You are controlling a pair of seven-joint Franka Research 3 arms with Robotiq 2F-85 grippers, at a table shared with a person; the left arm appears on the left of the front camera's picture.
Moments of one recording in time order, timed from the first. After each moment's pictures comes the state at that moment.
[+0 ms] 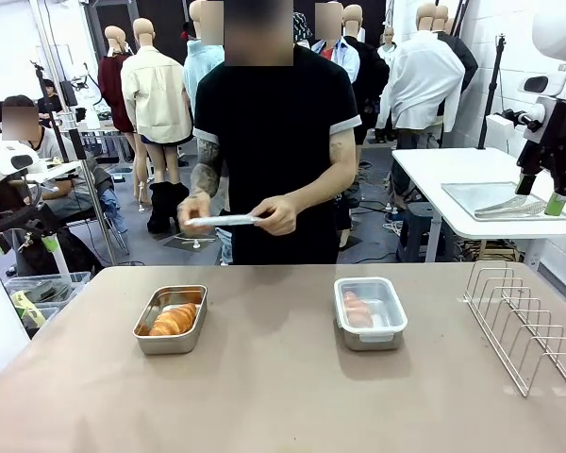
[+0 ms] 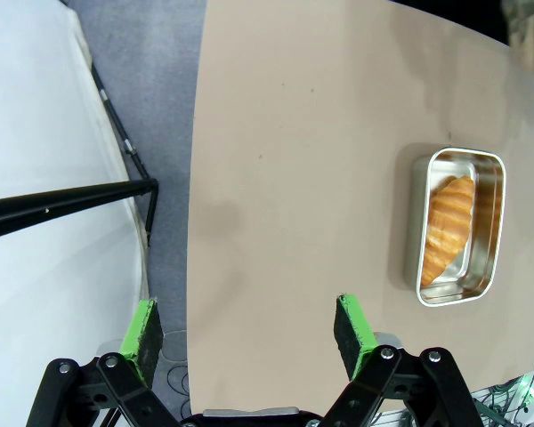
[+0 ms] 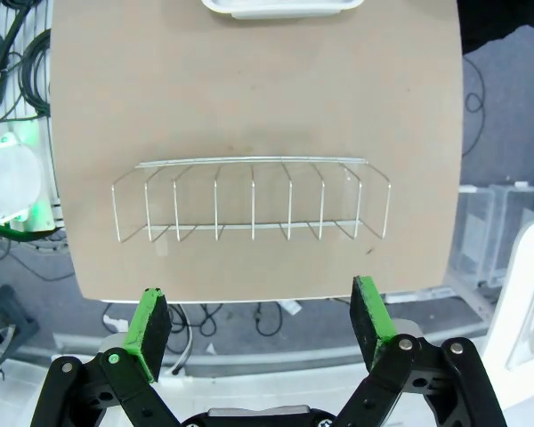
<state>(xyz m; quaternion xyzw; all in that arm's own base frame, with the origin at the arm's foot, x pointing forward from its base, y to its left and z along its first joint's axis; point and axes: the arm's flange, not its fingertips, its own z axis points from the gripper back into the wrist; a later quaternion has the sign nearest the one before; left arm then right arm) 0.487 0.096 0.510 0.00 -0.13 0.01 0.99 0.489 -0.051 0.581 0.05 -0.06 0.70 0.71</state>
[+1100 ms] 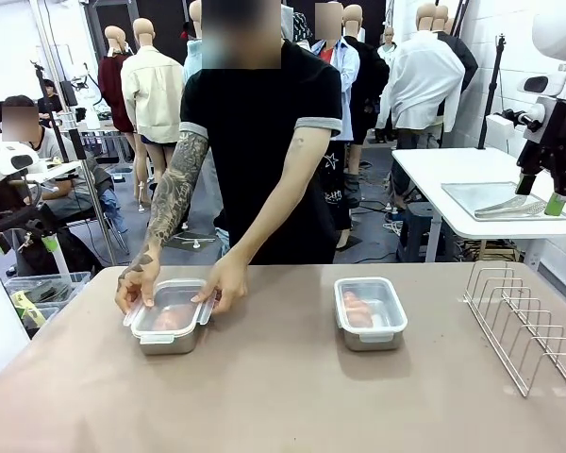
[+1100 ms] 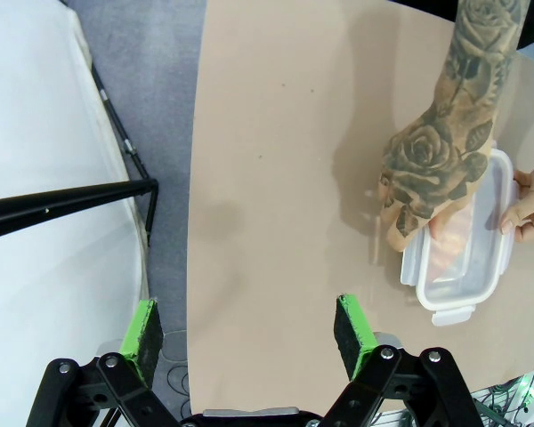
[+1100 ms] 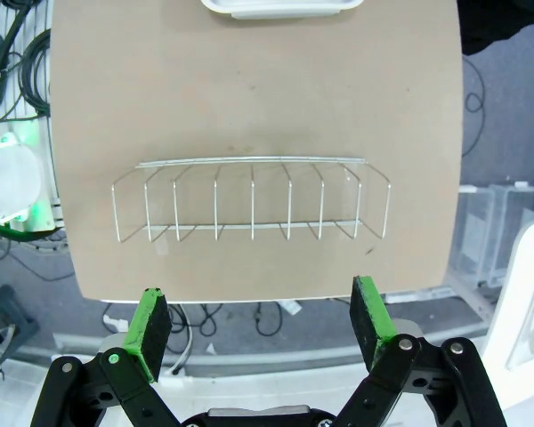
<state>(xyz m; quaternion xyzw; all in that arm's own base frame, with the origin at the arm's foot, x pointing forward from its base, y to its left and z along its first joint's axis) 0.487 0.096 0.510 0.00 -0.13 0.01 0.99 0.489 -0.051 0.581 0.05 -0.06 0.70 0.71</state>
